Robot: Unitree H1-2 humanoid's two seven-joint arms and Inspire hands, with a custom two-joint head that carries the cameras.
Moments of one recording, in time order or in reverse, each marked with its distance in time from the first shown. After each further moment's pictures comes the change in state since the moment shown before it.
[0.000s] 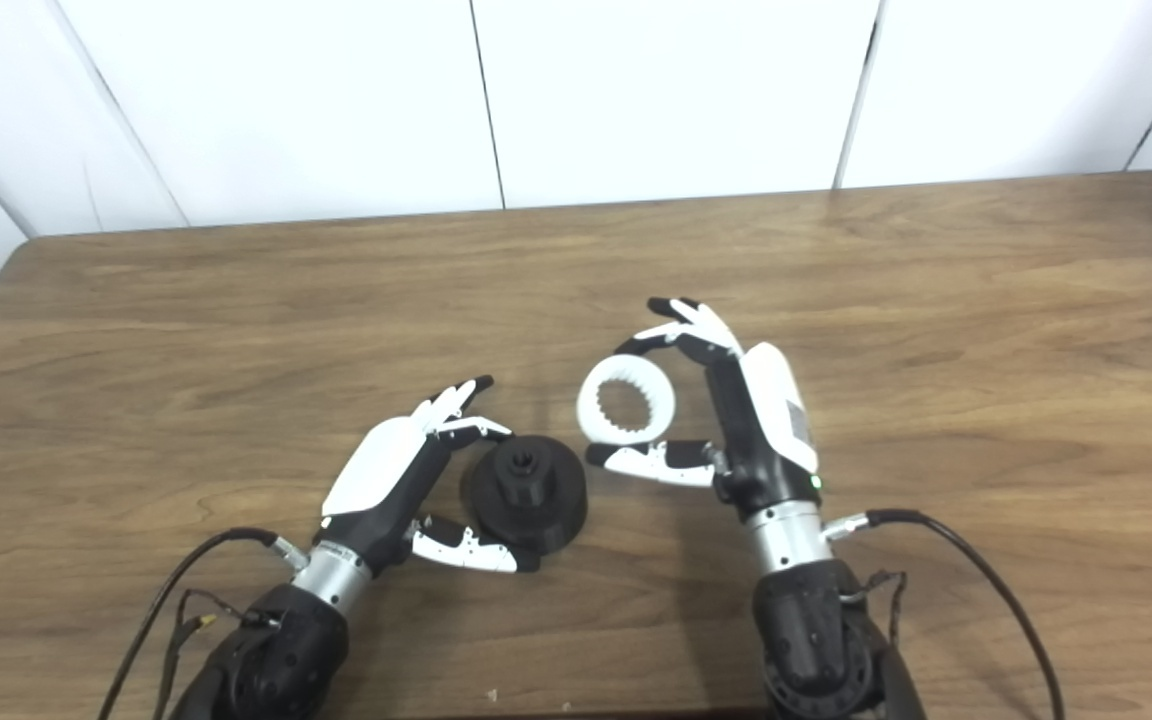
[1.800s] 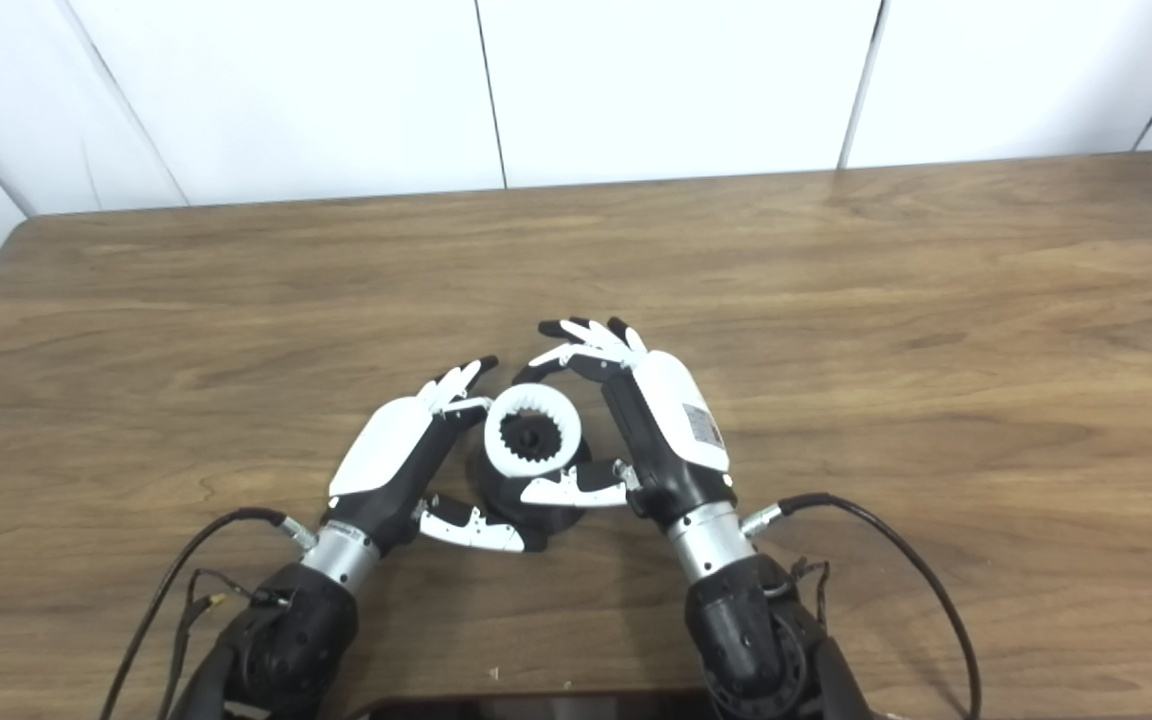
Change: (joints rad) left arm 0.000 -0.016 -0.002 -0.011 0.016 0.029 -0.009; right arm 0.003 0.014 0.109 0.006 -0.046 -0.006 0.075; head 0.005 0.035
